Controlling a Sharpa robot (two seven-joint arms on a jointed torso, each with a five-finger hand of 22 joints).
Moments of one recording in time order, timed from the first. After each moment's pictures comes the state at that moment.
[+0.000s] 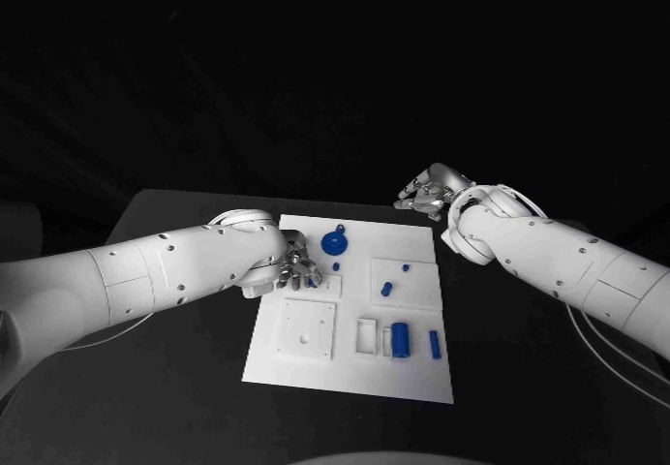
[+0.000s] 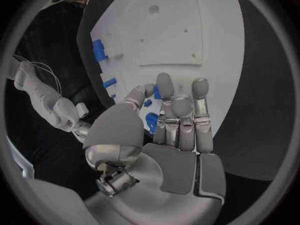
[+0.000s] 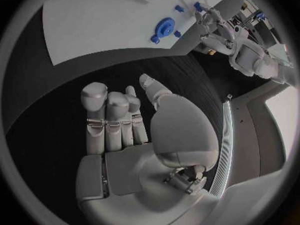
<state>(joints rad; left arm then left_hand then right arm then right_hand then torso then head) 1.34 -0.48 -0.24 1.19 -1.00 0.09 -0.53 1.04 -0.01 0.25 -0.16 0.77 1.21 0.05 0.06 0.89 1.48 -0.07 0.54 0.42 1.33 -0.14 1.25 0.53 0.02 1.22 -0.16 0.57 1.31 1.08 -0.58 0.25 1.07 -1.34 -0.33 -0.21 1.24 -0.13 0.30 -0.06 0.22 1.15 0.07 0.07 0.08 1.25 -0.02 0.99 1.15 1.45 -0.09 0.99 1.01 0.08 1.46 -0.11 0.74 1.31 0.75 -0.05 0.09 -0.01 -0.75</state>
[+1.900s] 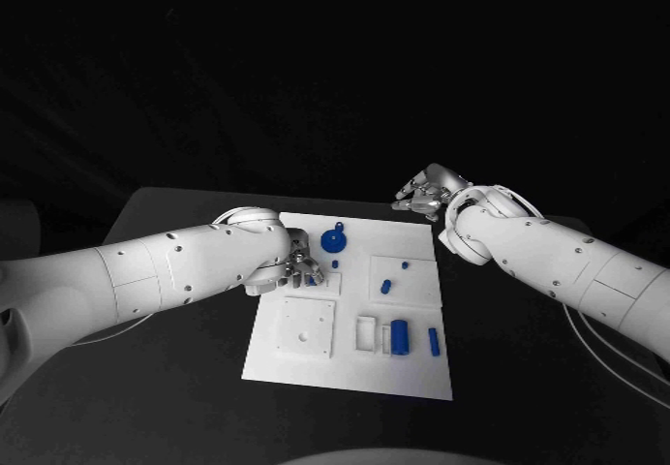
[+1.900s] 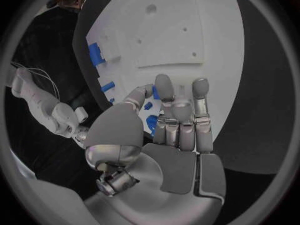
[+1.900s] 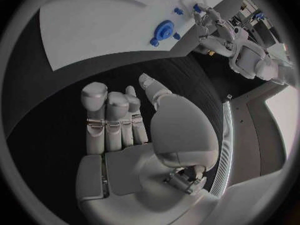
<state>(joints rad) 1.33 -0.45 -0.24 1.19 -1.05 0.11 -0.56 1.03 0.00 0.29 -0.14 0.68 1.23 0.06 0.06 0.96 1.49 -0.05 0.60 0.44 1.34 -0.14 1.29 0.60 0.02 1.22 -0.16 0.56 1.31 1.07 -0.58 0.25 1.07 -1.34 -0.33 -0.21 1.24 -0.13 0.30 -0.07 0.22 1.15 0.07 0.07 0.08 1.24 -0.02 0.99 1.15 1.45 -0.09 0.99 1.01 0.08 1.46 -0.11 0.73 1.31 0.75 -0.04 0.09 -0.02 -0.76</state>
